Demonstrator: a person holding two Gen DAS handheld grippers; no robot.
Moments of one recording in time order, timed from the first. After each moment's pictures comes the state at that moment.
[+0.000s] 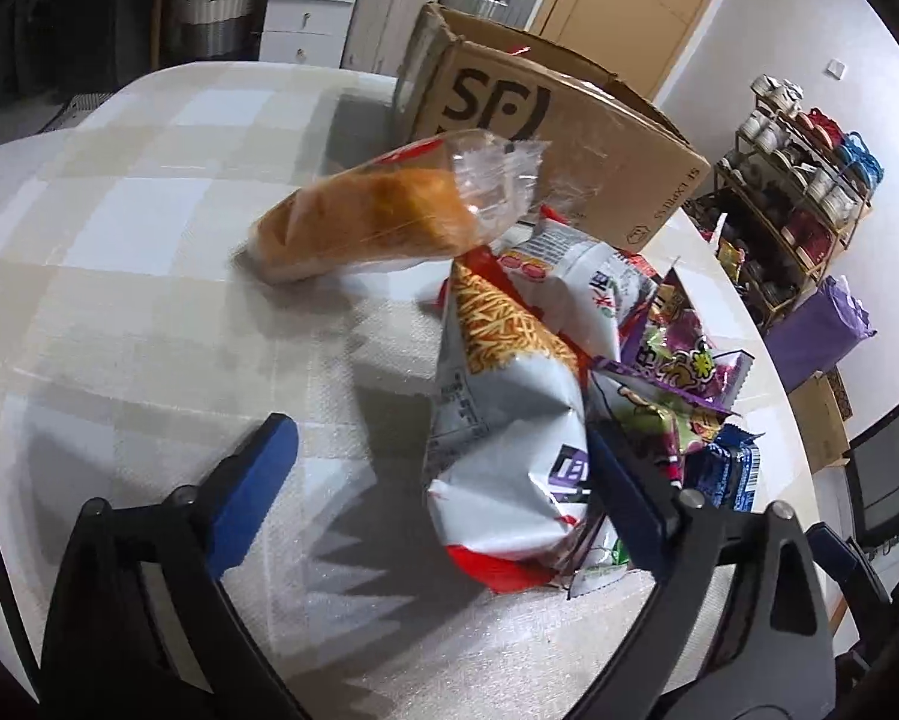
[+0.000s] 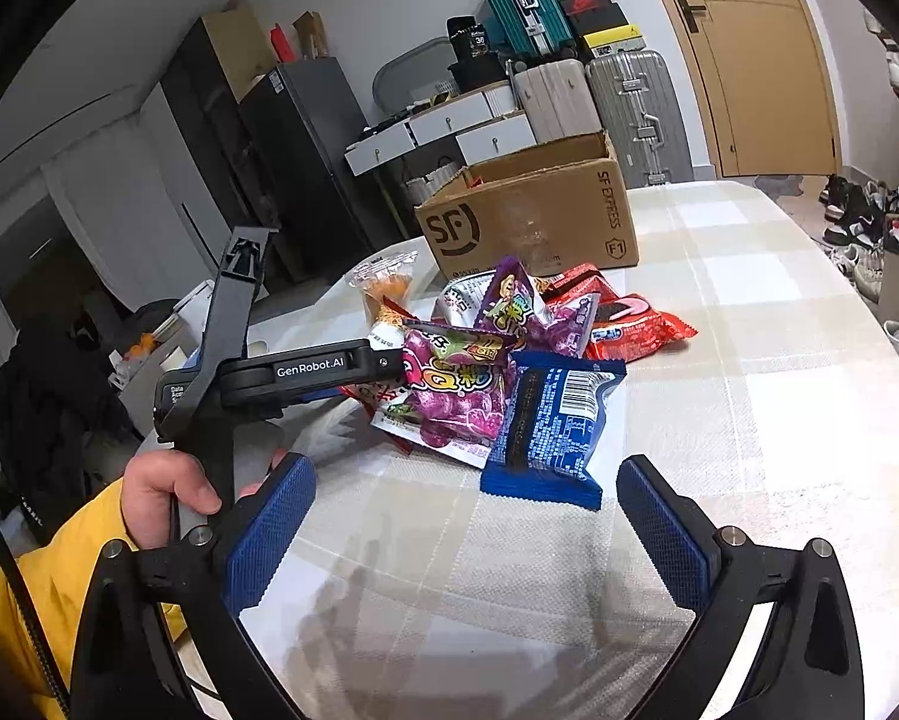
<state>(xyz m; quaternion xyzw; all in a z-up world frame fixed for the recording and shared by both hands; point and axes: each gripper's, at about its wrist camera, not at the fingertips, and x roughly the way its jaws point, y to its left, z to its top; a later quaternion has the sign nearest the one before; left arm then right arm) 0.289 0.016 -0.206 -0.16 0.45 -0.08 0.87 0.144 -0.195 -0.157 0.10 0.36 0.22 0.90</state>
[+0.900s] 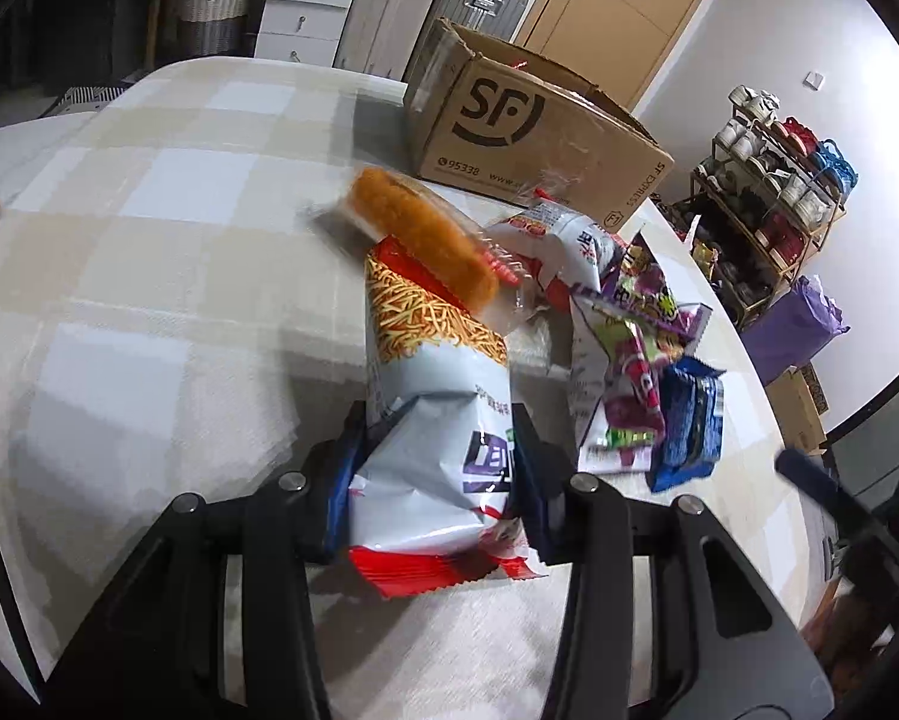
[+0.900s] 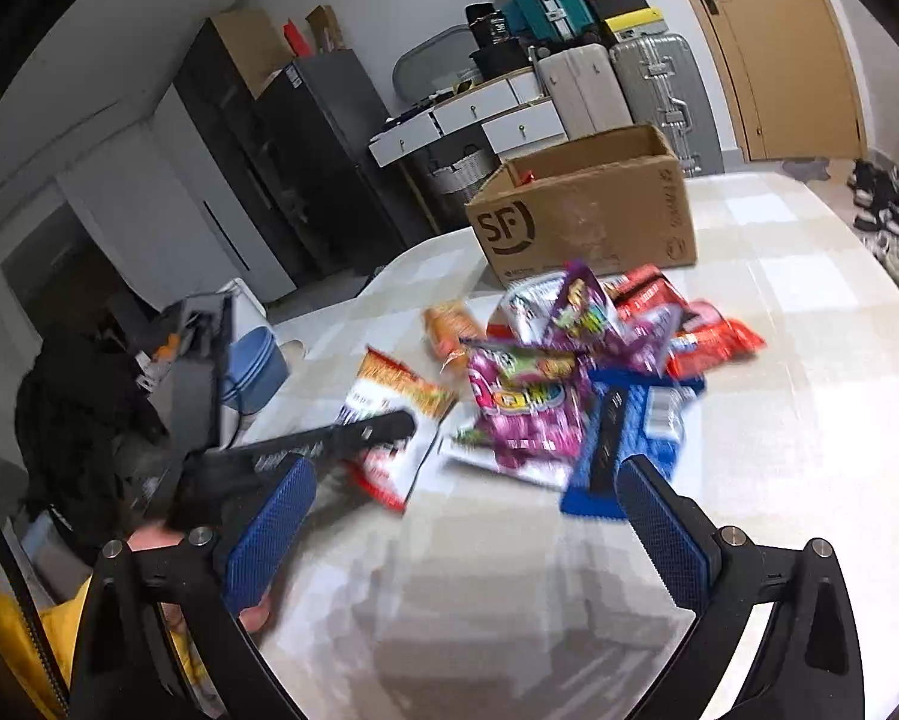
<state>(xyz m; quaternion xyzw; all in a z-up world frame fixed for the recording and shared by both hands) 0.304 0.019 -0.201 -0.18 0.44 -0.10 0.88 0.169 -0.156 -0.142 0.10 0.37 0.24 0.89</state>
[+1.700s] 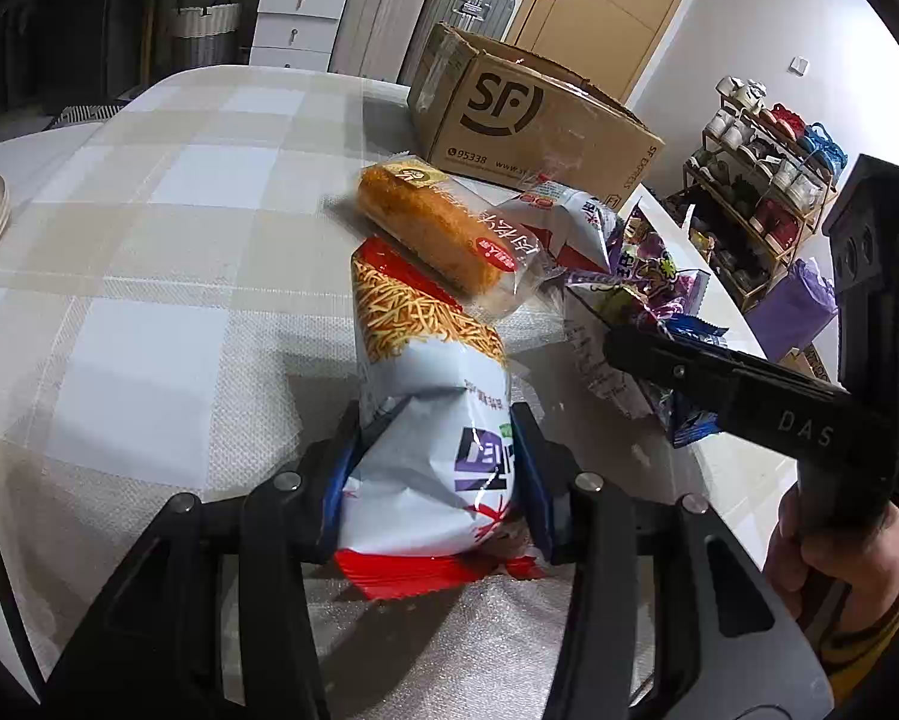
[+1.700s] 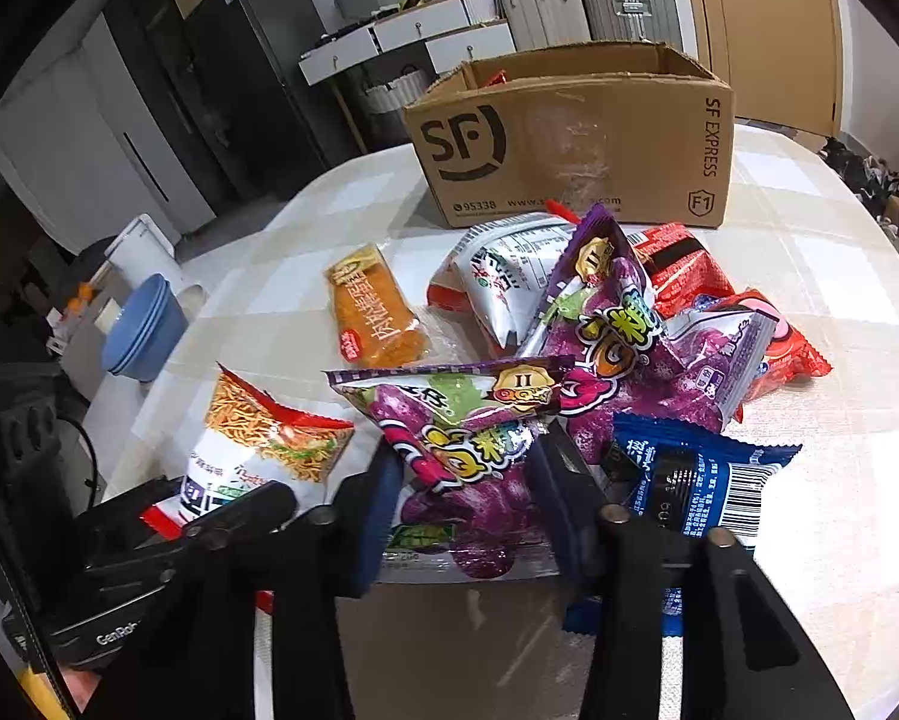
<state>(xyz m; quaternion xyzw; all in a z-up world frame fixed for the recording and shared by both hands) 0.222 0.049 -0.216 -0.16 0.42 -0.11 0.89 0.242 -0.106 -0.180 0.04 0.46 0.18 0.87</state>
